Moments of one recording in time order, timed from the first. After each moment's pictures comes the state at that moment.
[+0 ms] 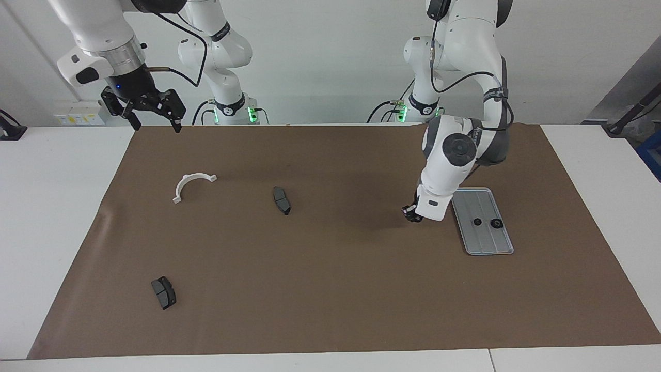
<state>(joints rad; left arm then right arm) -0.31 0.35 -0.07 -1.77 0.00 2.03 -0.76 0.06 -0.07 -0.06 -1.60 -0.01 1.53 0.10</state>
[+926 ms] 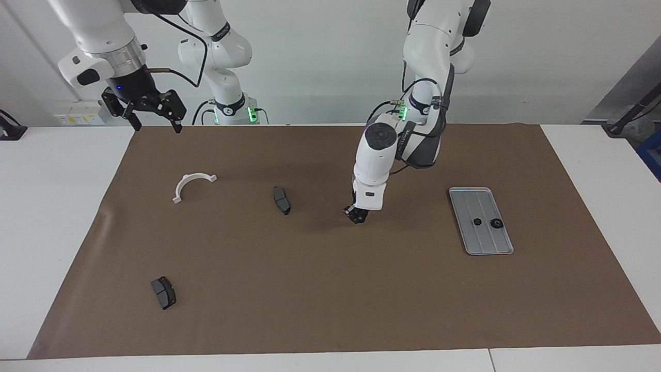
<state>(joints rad) -0.53 0.42 -0.08 -1.78 0.00 2.26 -1.19 0.06 -0.07 -0.06 -1.61 -0.01 1.53 0.10</state>
